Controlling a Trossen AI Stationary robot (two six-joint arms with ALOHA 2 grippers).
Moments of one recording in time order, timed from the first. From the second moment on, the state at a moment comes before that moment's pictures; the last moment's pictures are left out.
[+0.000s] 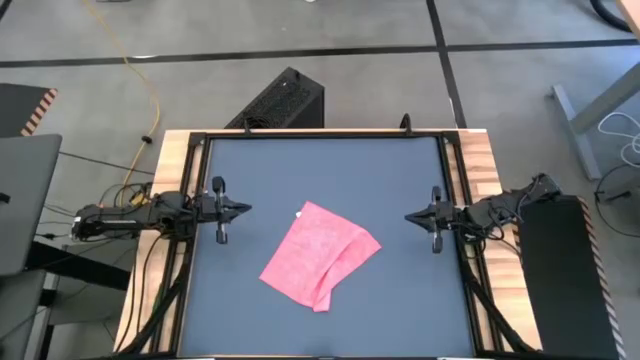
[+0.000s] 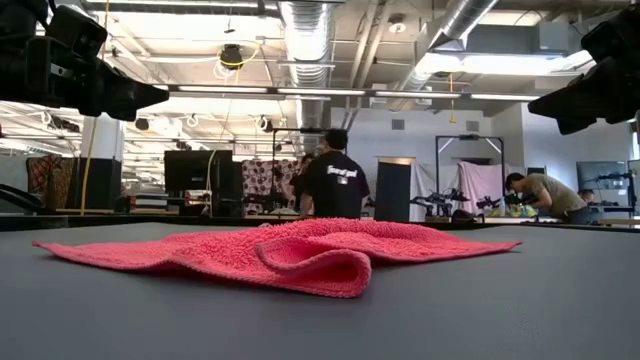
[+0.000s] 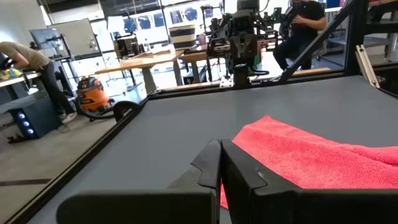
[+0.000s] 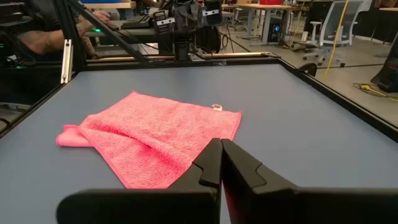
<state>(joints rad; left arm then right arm) 0.02 0.01 0.01 0.05 -0.15 0.16 0.43 0.01 0.09 -0.26 0.55 0.10</state>
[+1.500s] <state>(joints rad) 0.02 0.01 0.01 0.05 -0.15 0.16 0.43 0.01 0.09 -0.26 0.55 -0.04</state>
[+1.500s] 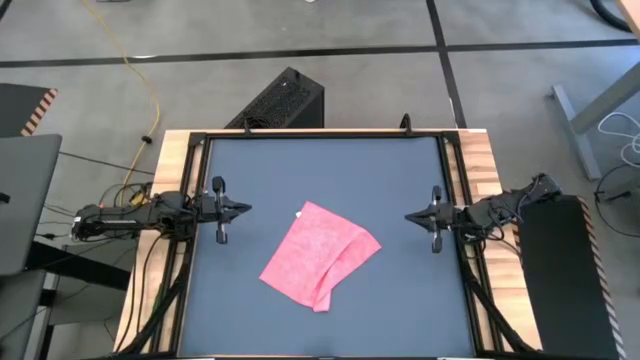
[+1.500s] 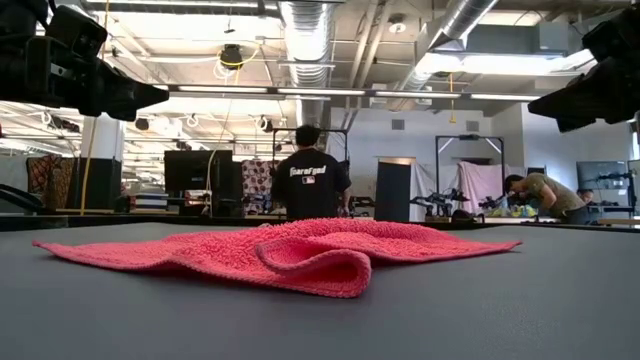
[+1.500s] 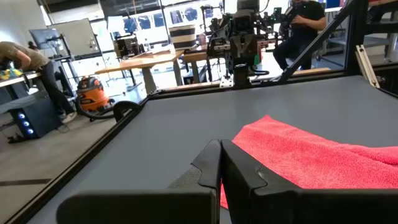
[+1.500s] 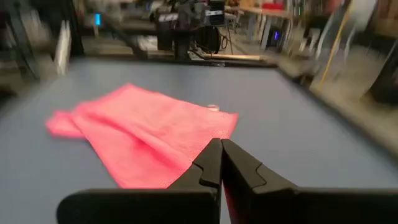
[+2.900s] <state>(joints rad) -0.05 0.71 0.25 0.25 -0.08 -0.01 0.27 0.23 0.10 0.28 0.49 0.08</state>
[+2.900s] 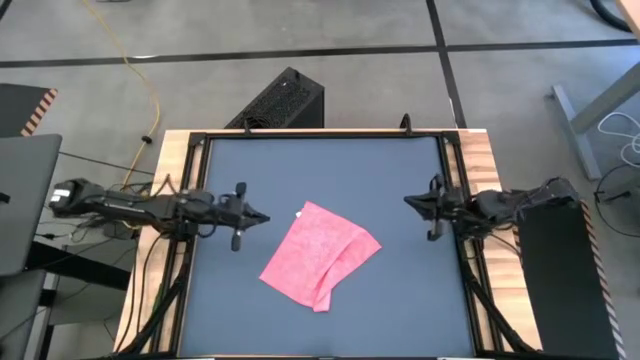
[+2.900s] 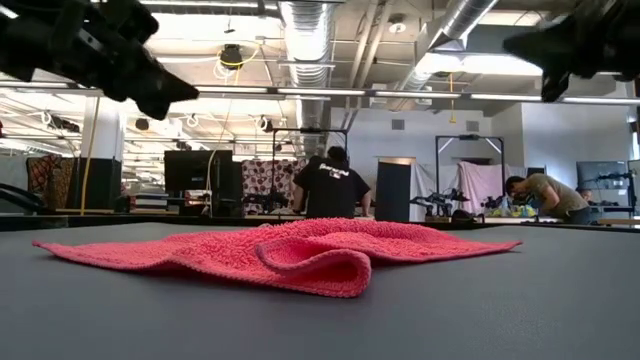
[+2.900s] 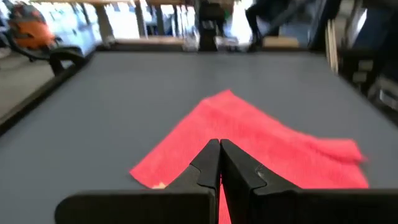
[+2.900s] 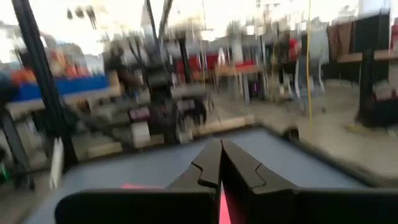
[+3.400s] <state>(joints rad) 0.00 1.37 0.62 0.20 -0.18 0.12 0.23 0.87 0.32 0.17 0.44 0.24</state>
